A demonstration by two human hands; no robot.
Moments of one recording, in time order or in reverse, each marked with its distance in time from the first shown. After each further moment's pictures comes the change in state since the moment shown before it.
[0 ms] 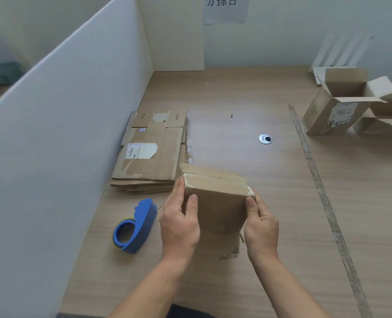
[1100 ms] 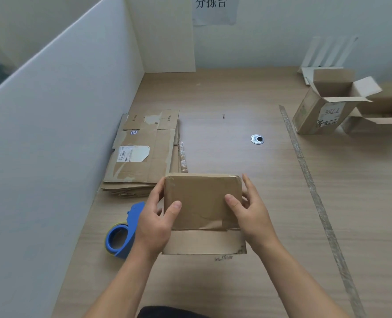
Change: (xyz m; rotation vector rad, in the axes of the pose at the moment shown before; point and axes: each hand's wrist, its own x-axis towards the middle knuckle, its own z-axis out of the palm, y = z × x) left_hand 0.028 -0.020 -0.032 -0.272 -0.277 0.015; right_hand 0.023 -0.012 -0.007 -0.055 -0.341 0.016
